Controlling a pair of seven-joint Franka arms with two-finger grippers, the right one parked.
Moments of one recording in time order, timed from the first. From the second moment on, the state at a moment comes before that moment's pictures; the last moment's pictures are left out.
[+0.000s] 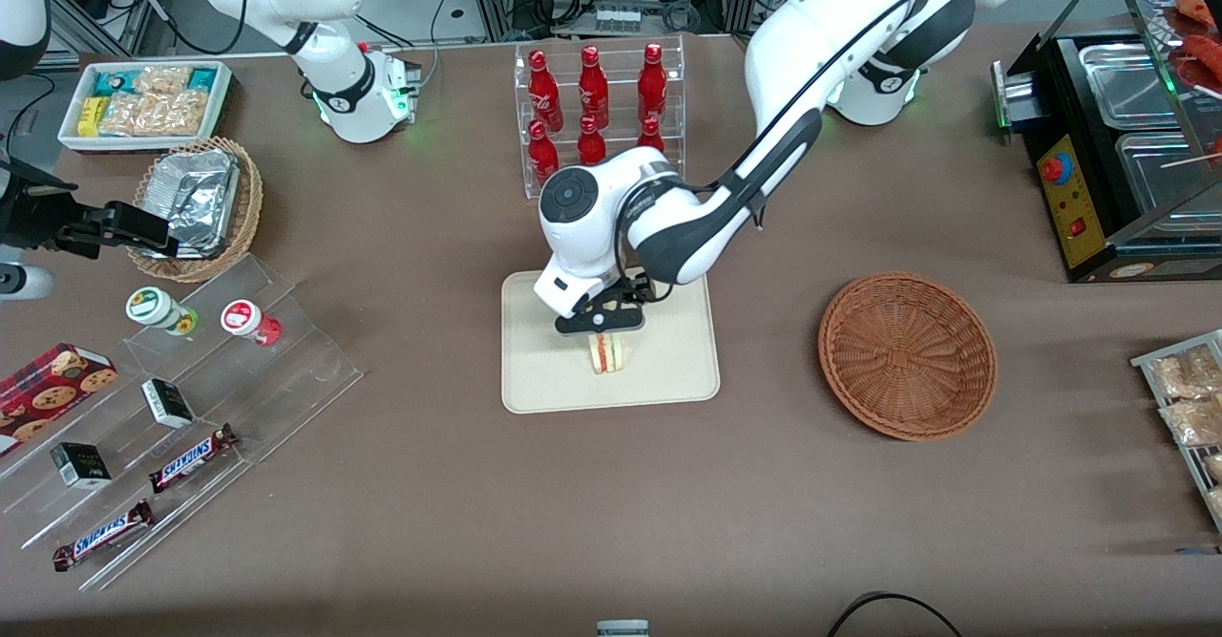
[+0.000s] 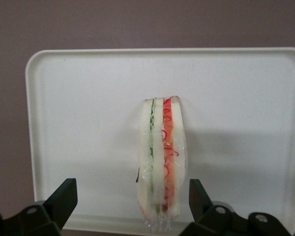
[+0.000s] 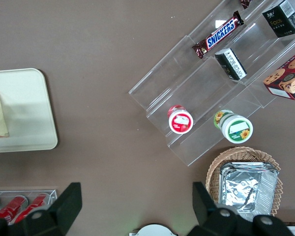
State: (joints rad) arm -0.51 0.80 -0.47 -1.24 0.42 1.89 -1.11
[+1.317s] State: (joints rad) arm 0.03 0.22 -0.45 -1.39 0.09 1.46 -0.56
